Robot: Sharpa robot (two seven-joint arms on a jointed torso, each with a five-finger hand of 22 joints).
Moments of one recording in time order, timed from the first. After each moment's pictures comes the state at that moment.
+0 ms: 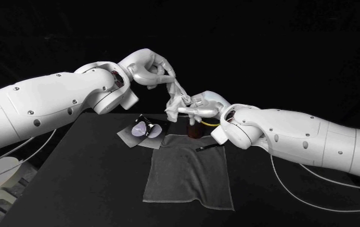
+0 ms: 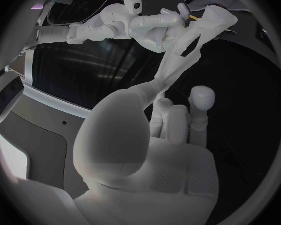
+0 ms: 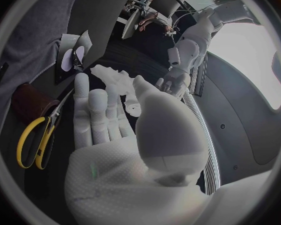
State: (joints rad) left arm 1.48 -0.74 -0.10 1.42 -0.77 -0.21 0.13; left_hand 1.40 -0.12 0.59 0.04 0.04 0.96 0.09 0.54 0.39 0.89 0.02 1.40 0.70 1.33 -0.04 1.54 1.13 0.15 1.19 0.07 1.02 1.21; right arm 1.27 -0.62 -0.16 1.39 -0.47 -0.36 0.12; right_hand 1.24 -0.14 0.21 0.15 0.05 0.85 0.17 0.24 0.38 0.93 0.09 0.96 0.64 1.09 0.03 1.14 0.83 0.17 1.08 0.15 0.23 1.09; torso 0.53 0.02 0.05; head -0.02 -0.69
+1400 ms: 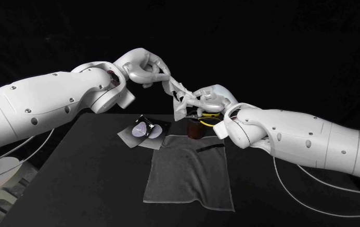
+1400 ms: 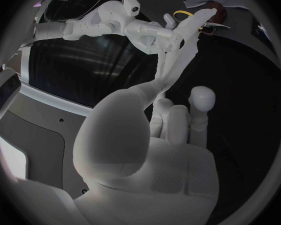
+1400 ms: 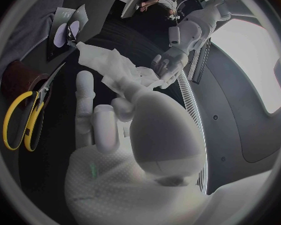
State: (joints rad) left arm 1.48 -0.76 -0.10 1.40 -0.74 -0.23 0.12; left_hand 1.40 -0.12 0.60 0.04 0.04 0.96 0.09 0.54 0.39 0.90 0.02 1.40 0.70 1.33 -0.03 1.54 1.14 0.15 1.20 0.07 1.03 1.22; right arm 1.27 -0.64 -0.16 1.39 -0.39 -0.53 0.21; right_hand 1.37 -0.05 0.41 0.03 0.05 1.07 0.06 0.35 0.41 1.28 0.00 1.17 0.97 1.41 -0.06 1.38 1.18 0.16 1.18 0.06 0.37 1.20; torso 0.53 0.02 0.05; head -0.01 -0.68
